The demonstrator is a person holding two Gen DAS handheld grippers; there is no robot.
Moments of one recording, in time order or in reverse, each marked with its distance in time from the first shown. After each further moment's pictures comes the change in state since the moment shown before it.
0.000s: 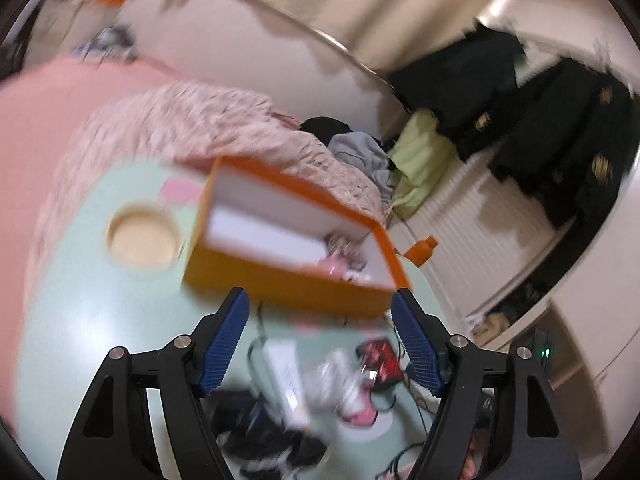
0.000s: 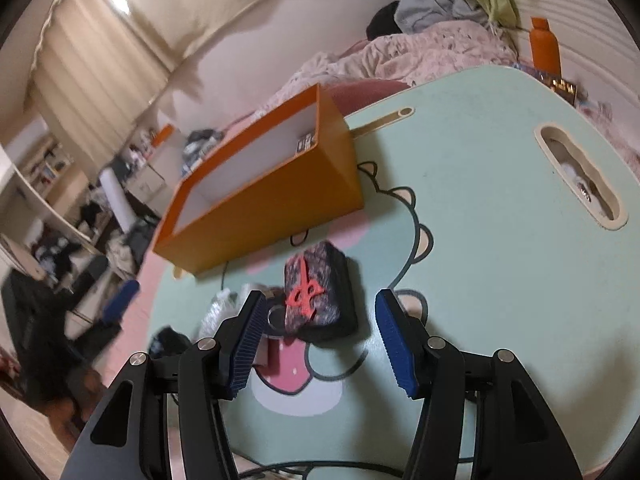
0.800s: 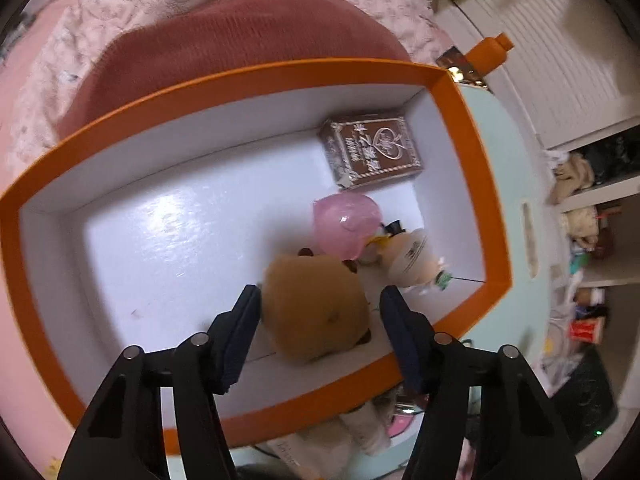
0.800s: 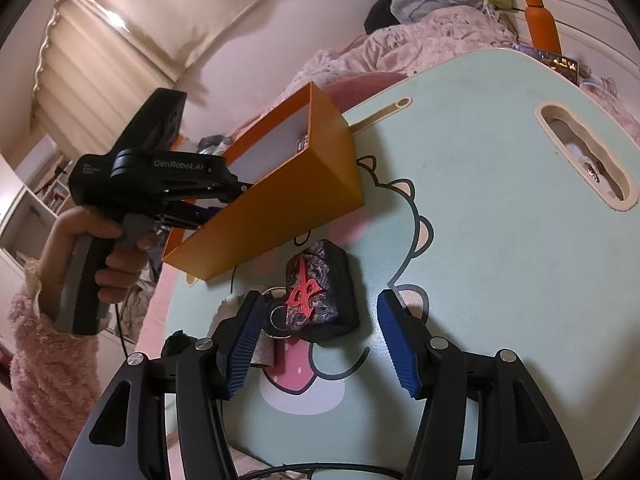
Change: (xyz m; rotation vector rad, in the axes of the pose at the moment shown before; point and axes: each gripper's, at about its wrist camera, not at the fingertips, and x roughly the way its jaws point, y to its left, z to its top) left arm 0.211 -0.032 0.036 0.158 0.863 0.180; right arm -0.001 -0.008 -0.001 0.016 0.015 0.072
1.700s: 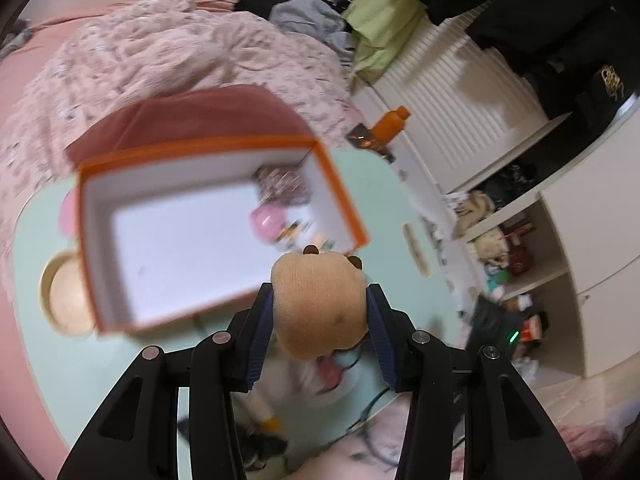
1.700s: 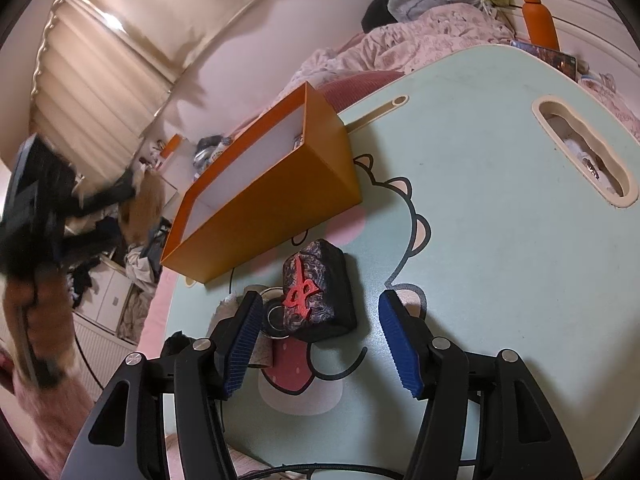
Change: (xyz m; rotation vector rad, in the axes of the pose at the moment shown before) left arm -0.103 0.014 -0.107 0.042 -0.345 -0.219; right arm -0.001 -0.001 -0.001 -0.006 0.017 0.006
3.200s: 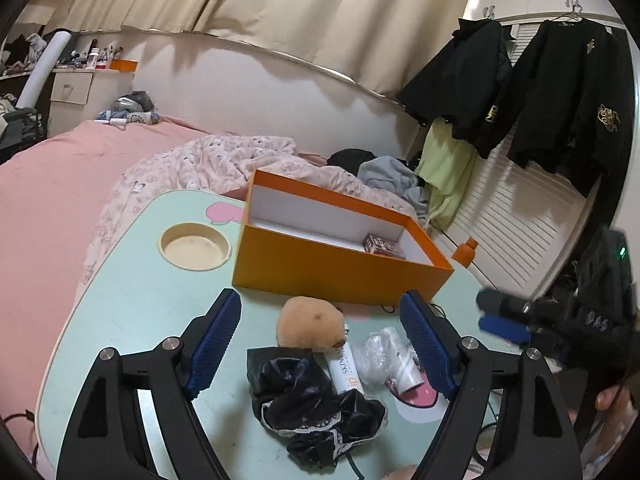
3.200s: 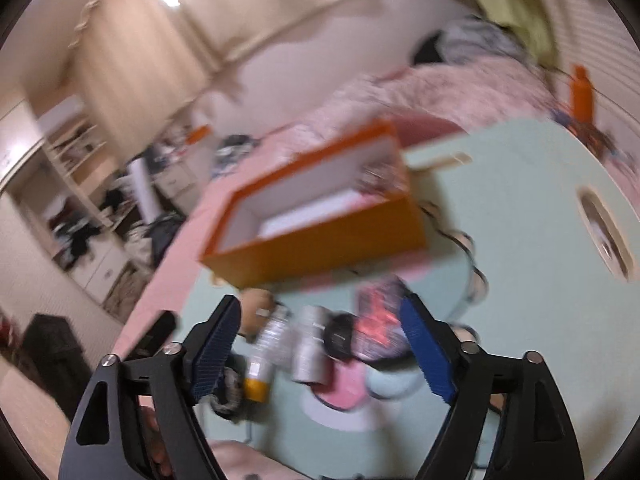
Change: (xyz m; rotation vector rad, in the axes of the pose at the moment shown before) left arm -0.012 0.026 -0.154 -0.080 -0.713 0.253; right arm -0.009 0.074 0.005 -0.304 -0.043 0.009
